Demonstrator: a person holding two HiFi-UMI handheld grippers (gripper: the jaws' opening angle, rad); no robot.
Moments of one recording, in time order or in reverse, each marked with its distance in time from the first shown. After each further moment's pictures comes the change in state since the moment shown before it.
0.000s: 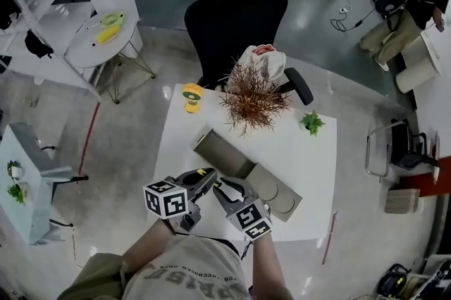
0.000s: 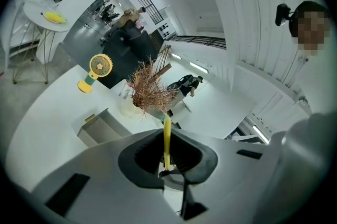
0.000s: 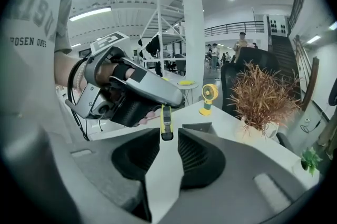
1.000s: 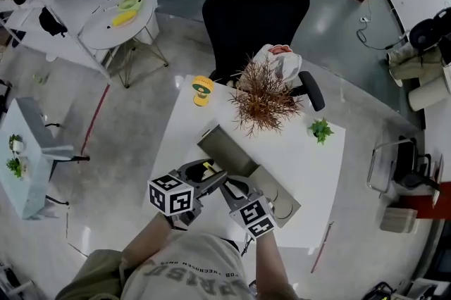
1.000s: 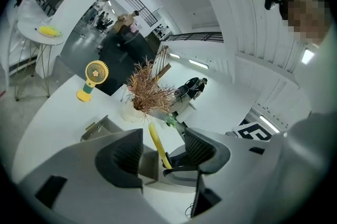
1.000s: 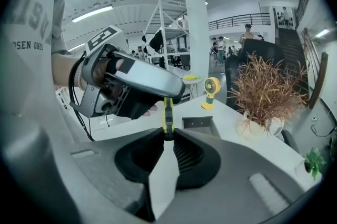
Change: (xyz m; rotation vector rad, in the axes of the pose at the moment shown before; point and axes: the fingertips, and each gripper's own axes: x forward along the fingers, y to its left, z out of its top) left arm 0.015 -0.002 0.001 0.108 -0.010 0.063; right arm -0.001 -0.014 -0.014 0.001 0.053 0.086
